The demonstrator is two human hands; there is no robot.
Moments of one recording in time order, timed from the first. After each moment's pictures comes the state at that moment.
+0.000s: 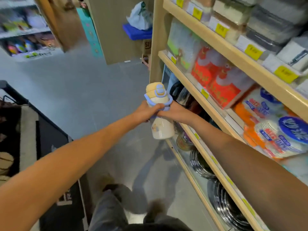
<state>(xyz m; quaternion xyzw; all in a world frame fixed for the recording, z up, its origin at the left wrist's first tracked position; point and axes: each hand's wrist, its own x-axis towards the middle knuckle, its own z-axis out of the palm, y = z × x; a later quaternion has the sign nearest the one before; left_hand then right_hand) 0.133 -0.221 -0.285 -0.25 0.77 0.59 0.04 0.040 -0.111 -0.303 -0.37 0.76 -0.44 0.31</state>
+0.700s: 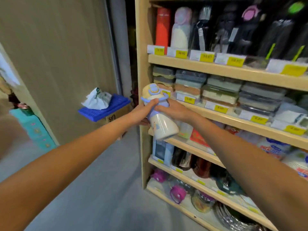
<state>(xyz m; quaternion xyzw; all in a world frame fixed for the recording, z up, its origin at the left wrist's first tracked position) -0.099 -0.526 -0.113 0.00 0.82 0.57 0.09 -0.131 -0.369 -0.114 -0.19 0.87 -0.45 0.05</state>
